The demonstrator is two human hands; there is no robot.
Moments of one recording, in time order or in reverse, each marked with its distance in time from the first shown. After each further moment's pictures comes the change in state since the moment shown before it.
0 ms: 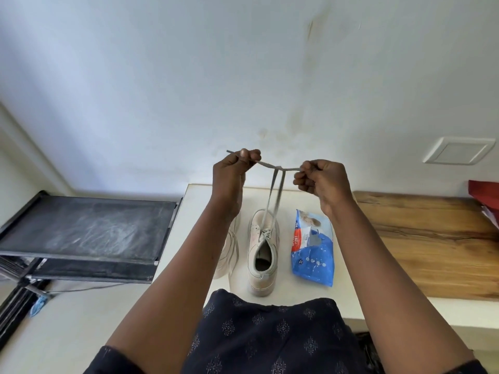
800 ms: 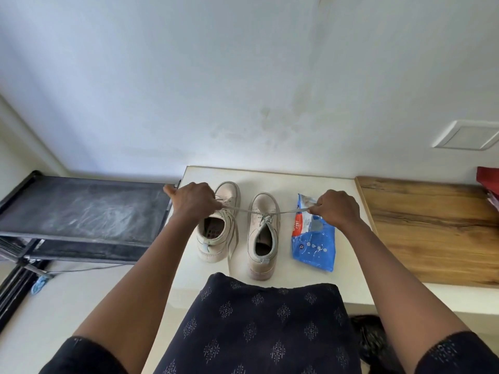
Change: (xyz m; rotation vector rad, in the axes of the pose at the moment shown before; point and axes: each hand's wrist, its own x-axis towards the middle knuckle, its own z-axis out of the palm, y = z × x) left_hand -0.009 -0.028 -0.090 1.947 -0.091 -0.249; right_hand 0.019 0.094 -0.046 -1.431 -0.121 0.013
